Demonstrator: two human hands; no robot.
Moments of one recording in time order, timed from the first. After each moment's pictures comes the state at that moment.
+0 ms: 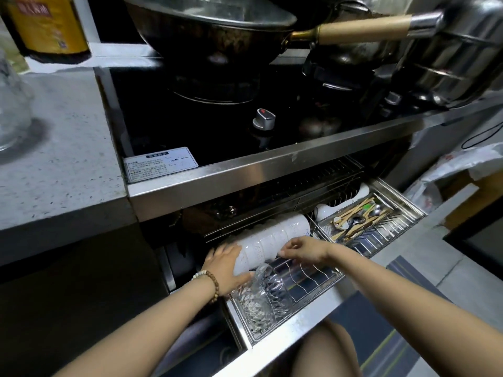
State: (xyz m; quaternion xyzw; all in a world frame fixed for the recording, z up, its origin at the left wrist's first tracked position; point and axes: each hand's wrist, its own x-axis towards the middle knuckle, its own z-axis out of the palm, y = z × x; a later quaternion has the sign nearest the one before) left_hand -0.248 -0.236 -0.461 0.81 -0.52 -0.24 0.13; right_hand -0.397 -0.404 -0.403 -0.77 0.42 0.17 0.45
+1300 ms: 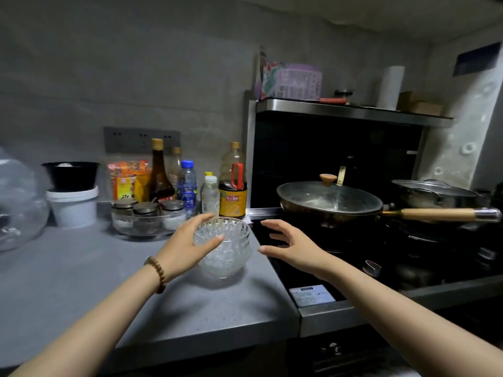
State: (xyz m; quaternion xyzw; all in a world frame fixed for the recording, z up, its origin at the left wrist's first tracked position) left_hand -0.073 0.018 -0.137 0.80 -0.41 0.09 0.42; right_hand -0.204 -0.190 -0.126 -0.89 0.04 -0.18 0.42
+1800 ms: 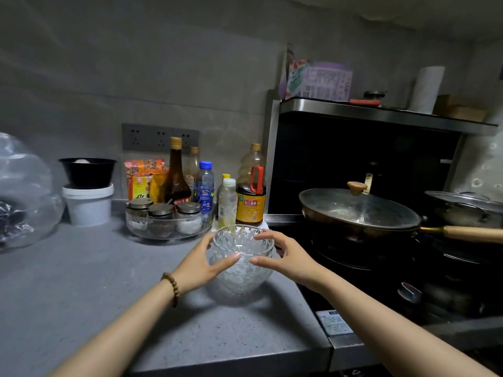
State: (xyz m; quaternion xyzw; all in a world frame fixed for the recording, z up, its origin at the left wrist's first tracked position) left_hand -0.017 0.009 -0.177 0.80 -0.35 -0.03 0.49; right_hand -0.130 -0.174 -0.144 -0.89 0.02 -0.18 0.42
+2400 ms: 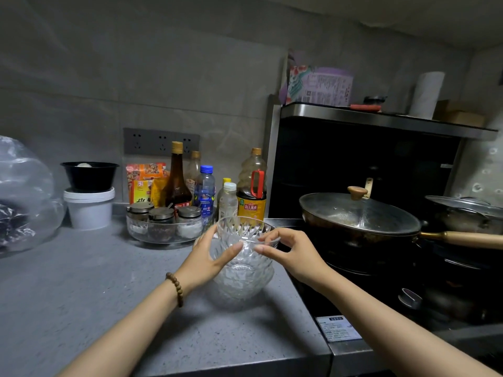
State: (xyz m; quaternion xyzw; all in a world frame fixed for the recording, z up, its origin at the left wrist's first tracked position) left_hand -0.021 0.002 -0.162 0.77 -0.36 0.00 0.53; right_hand -0.138 -0.171 -0.126 -0.86 -0.03 -0.27 0.43
